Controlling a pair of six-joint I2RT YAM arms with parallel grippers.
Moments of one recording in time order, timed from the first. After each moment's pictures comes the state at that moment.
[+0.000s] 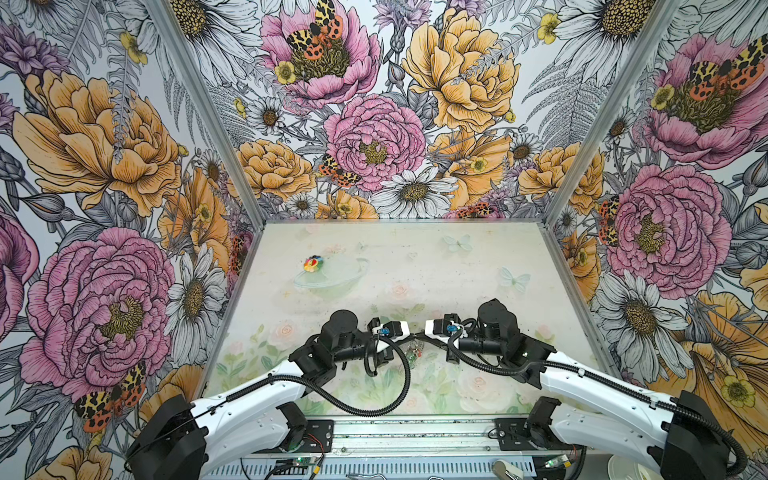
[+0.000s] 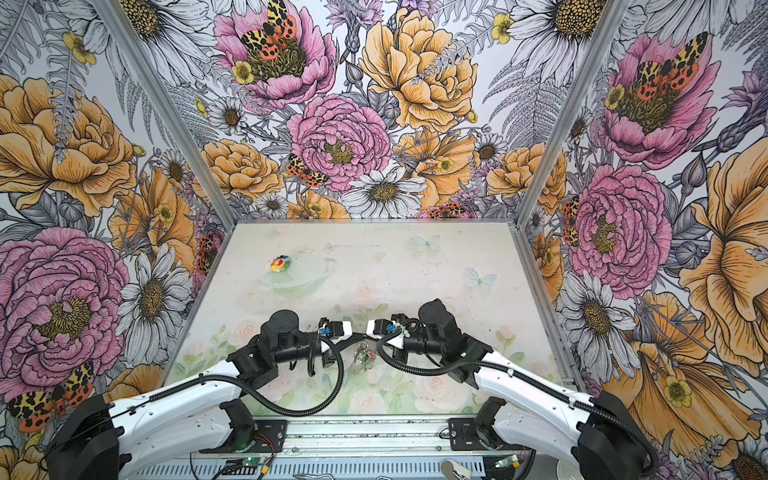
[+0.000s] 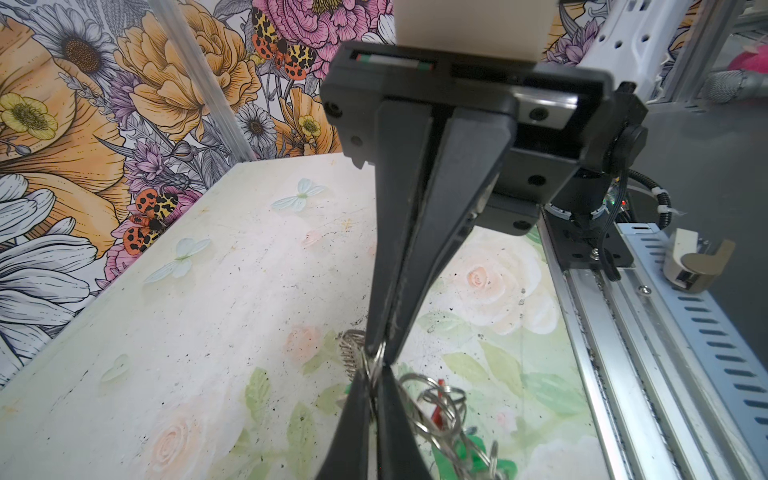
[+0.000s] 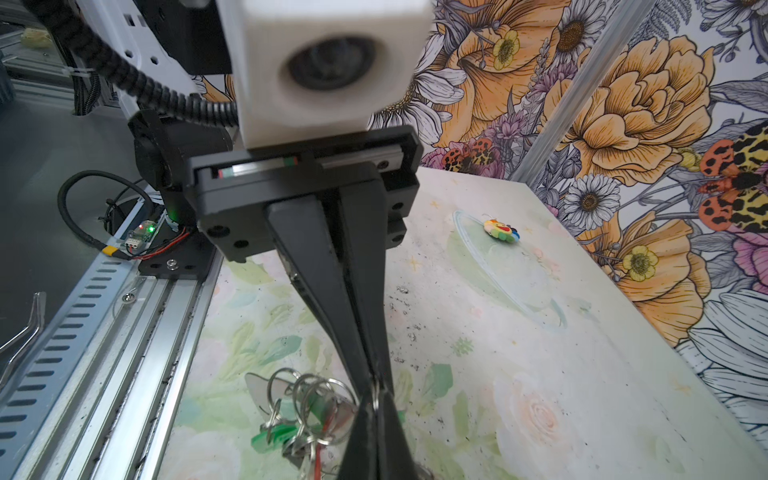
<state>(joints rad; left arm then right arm) -0.81 0.98 0.43 0.28 0.46 0.36 0.78 0.99 0.53 0.12 -0.55 -0.42</state>
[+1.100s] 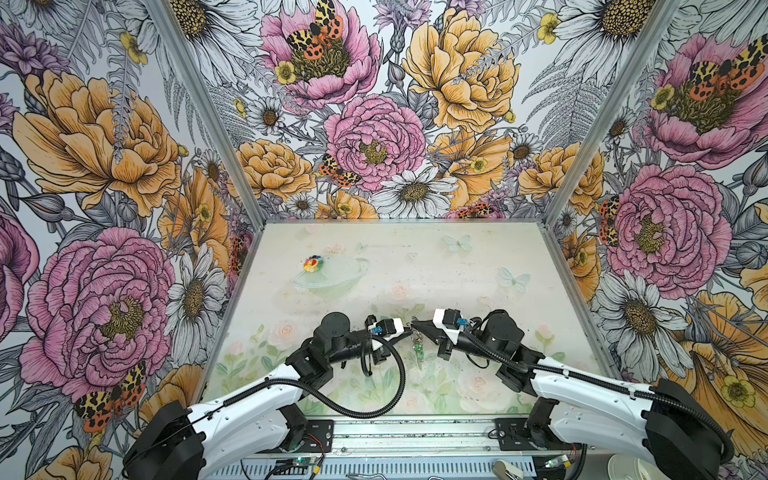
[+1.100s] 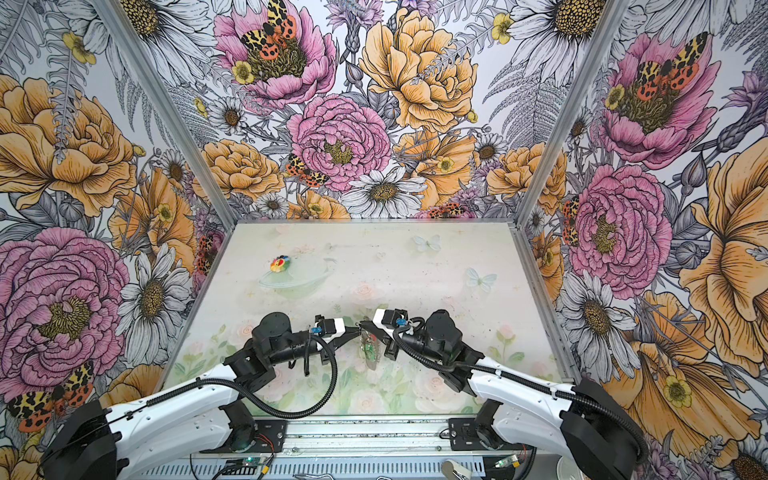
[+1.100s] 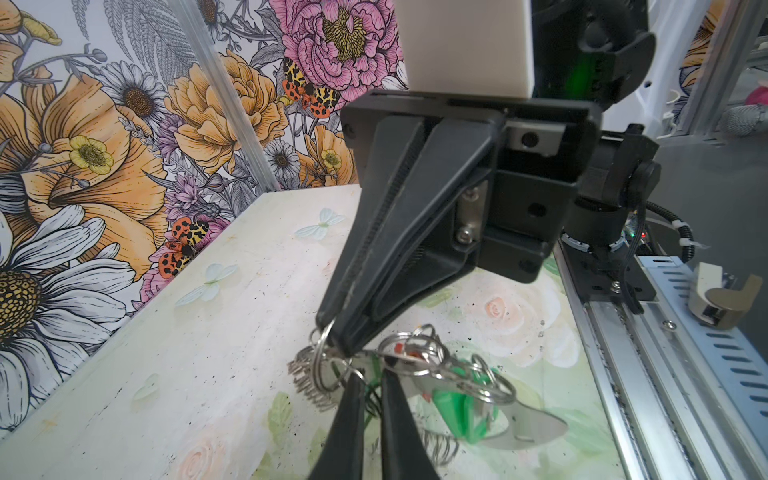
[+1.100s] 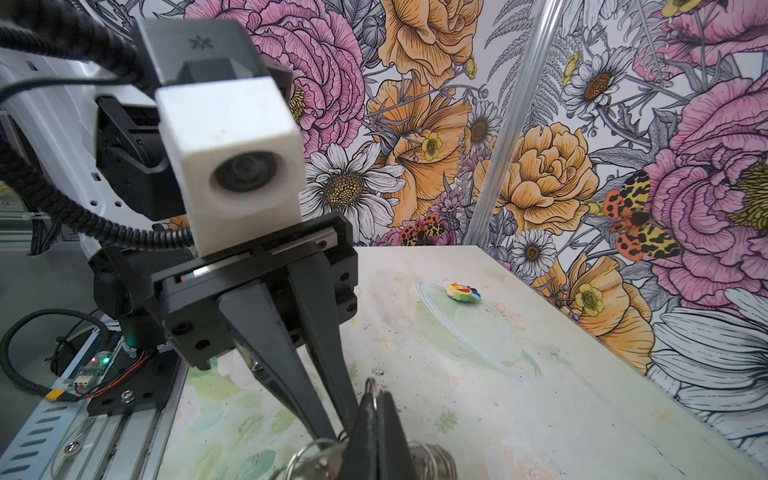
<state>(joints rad) -0.79 0.95 0.39 0.40 0.46 0.32 0.85 1.07 0.40 0.65 -0.39 -0.16</state>
